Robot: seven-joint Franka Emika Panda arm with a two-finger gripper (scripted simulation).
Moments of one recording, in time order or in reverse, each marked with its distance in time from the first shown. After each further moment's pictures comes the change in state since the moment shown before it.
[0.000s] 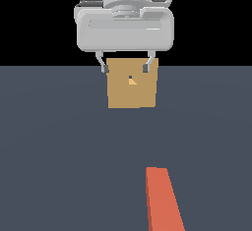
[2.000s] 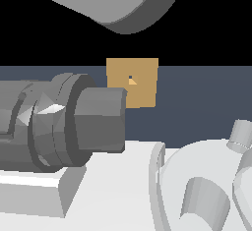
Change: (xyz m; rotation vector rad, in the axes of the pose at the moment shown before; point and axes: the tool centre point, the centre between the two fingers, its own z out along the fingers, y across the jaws) arm -0.293 0.021 0.121 0.010 0.003 0.124
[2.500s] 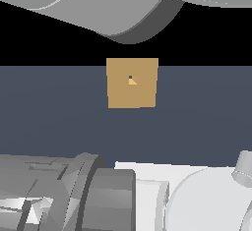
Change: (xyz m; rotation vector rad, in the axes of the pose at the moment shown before) arm -0.004 0.001 0.010 -0.002 0.000 0.002
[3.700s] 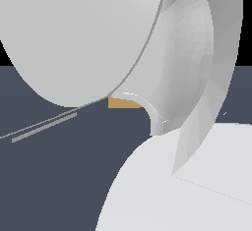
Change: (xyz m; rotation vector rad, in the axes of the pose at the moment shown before) arm -0.001 0.000 0.043 0.002 0.001 0.000
